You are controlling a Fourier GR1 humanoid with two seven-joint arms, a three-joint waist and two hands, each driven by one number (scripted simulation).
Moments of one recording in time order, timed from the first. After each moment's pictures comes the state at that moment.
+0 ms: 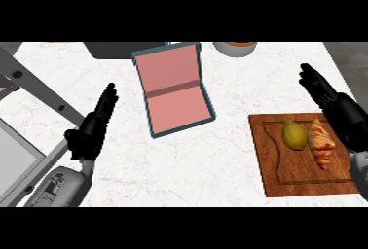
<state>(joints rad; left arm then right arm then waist) -0.25 0.33 -0.32 -1.34 0.25 0.30 -0.13 -0.25 -0.57 0.16 -1.56 -0.22 0.02 0.07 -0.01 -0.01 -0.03</state>
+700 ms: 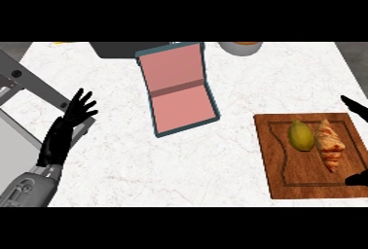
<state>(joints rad) -0.19 0.50 -0.30 -1.31 0.14 0.34 -0.06 -0.09 -0.88 0.12 -1.34 -0.02 0.21 -0.24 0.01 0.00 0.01</state>
